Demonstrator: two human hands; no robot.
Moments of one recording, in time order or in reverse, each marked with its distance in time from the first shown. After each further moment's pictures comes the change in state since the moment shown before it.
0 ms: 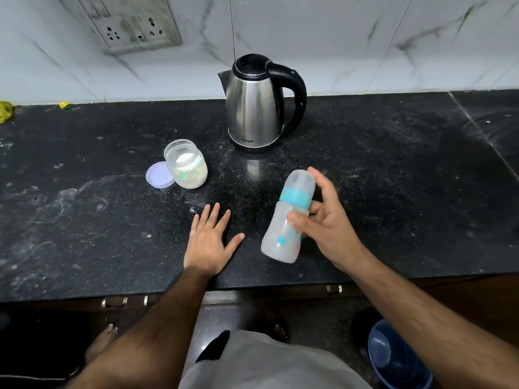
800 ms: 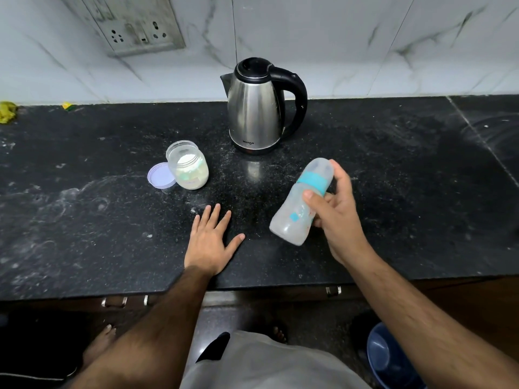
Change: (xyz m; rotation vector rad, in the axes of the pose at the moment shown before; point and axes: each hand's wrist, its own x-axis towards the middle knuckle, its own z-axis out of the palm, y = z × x) left_hand 0.000 -0.001 0.001 0.013 0.008 0.003; right_hand 0.009 -0.007 -0.003 0.034 0.194 0.000
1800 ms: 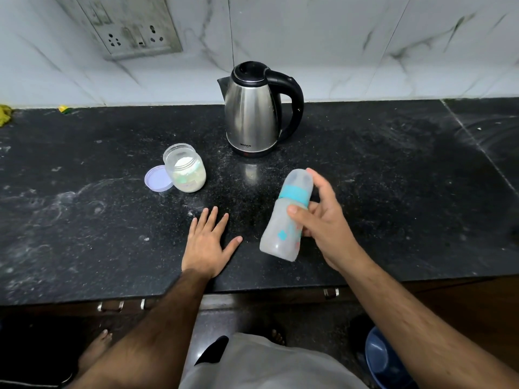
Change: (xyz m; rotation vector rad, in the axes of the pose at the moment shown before) left_hand 0.000 0.000 0.000 0.001 0.002 0.004; right_hand -0.009 -0.004 0.009 -0.025 -0.091 0.051
